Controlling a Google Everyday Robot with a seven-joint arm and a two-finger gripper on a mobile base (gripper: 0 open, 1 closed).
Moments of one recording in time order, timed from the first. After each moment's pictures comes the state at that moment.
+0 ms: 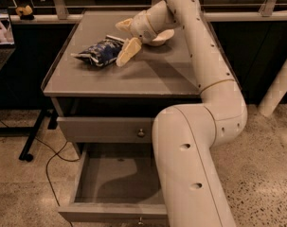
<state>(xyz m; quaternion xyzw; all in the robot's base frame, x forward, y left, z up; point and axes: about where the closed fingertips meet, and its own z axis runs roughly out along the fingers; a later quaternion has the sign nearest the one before) 0.786 0.064 0.871 -0.66 0.57 0.27 0.40</state>
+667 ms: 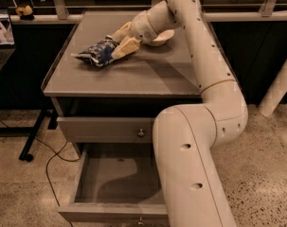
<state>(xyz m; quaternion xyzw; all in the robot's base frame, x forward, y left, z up) 0.787 0.064 0.871 -0.66 0.57 0.27 0.40</state>
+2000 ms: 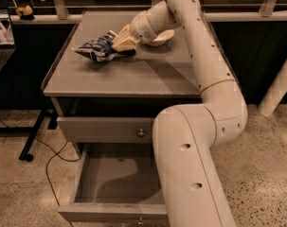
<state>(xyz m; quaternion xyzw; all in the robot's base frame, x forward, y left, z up) 0.787 0.064 0.870 -0.66 0.57 0.27 0.40</state>
